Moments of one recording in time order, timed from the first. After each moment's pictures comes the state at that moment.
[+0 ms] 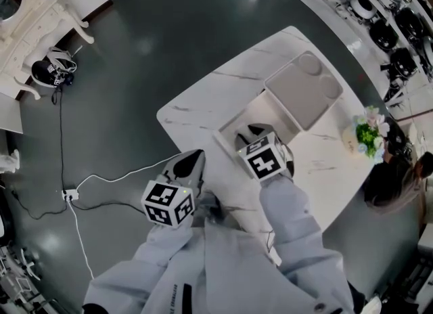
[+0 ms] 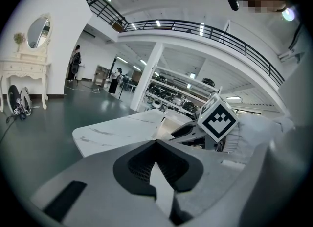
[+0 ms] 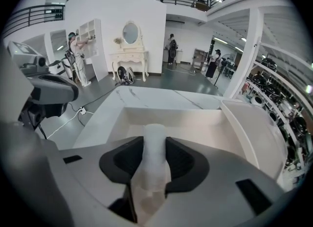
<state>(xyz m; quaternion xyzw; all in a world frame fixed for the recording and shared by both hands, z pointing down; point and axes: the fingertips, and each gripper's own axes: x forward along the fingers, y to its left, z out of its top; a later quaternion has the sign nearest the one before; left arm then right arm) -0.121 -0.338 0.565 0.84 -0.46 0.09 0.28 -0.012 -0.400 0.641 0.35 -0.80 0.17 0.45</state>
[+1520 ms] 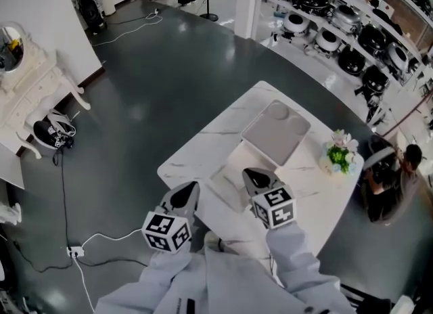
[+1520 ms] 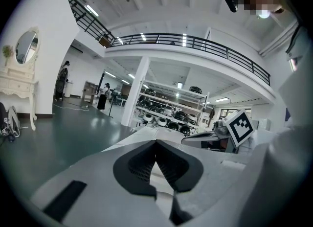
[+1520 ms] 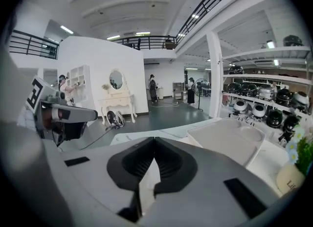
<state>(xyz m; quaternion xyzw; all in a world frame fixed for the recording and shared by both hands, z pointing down) -0.118 -0.350 0.477 0.88 -0.44 0.04 0.20 0.026 -0.383 0.514 0.47 -0.85 0.15 0.20</state>
